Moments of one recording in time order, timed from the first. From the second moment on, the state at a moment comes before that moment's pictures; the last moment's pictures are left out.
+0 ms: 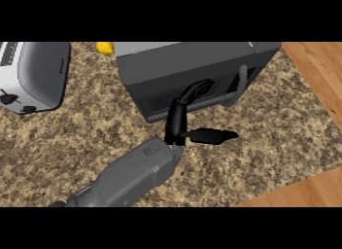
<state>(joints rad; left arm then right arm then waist) -0.82 0.00 -0.87 -0.85 0.93 0.79 -0.60 -0.15 -0.61 -0.32 -1.75 -0.08 0.42 -0.50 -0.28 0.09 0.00</state>
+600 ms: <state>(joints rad) -0.84 0.00 -0.89 -0.84 0.98 0.77 -0.65 -0.18 -0.50 -0.27 -1.62 -0.31 0.52 -0.45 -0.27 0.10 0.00</state>
